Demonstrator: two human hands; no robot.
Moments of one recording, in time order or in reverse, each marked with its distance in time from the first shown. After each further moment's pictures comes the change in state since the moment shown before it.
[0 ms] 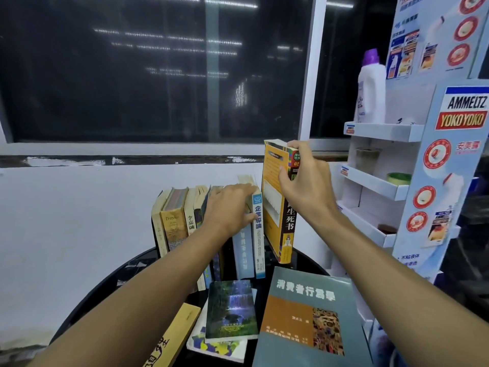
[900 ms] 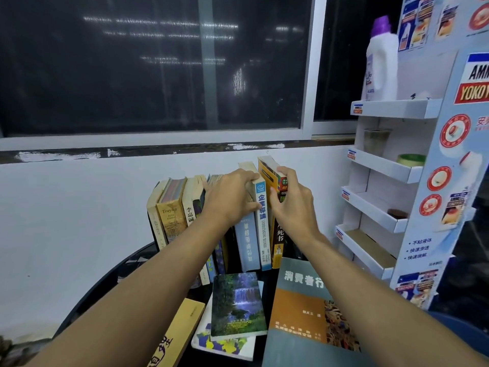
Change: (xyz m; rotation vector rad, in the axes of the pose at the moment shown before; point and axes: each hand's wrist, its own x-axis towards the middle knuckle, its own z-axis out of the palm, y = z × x) left_hand 0.007 -0.006 0.005 -0.192 -0.061 -0.142; right_hand -0.044 0.060 0.086 0.093 -0.032 0.074
